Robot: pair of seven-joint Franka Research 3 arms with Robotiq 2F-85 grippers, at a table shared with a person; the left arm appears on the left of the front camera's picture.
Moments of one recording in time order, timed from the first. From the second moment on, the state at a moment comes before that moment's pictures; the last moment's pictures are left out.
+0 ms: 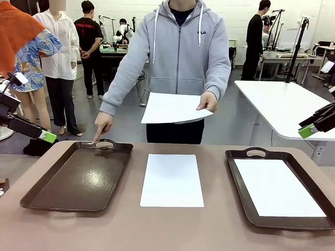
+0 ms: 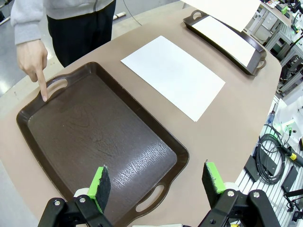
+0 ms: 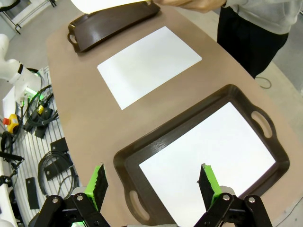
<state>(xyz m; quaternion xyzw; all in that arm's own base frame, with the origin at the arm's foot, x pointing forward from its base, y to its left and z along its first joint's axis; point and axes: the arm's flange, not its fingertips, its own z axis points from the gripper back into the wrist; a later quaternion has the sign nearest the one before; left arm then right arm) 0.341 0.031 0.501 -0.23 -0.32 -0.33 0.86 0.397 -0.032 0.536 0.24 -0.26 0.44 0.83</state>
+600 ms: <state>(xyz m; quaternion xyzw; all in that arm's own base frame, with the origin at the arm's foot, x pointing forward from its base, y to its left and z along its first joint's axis) 0.341 0.031 0.501 -0.23 -0.32 -0.33 0.86 0.397 -0.032 0.536 0.24 -0.26 0.44 0.83</state>
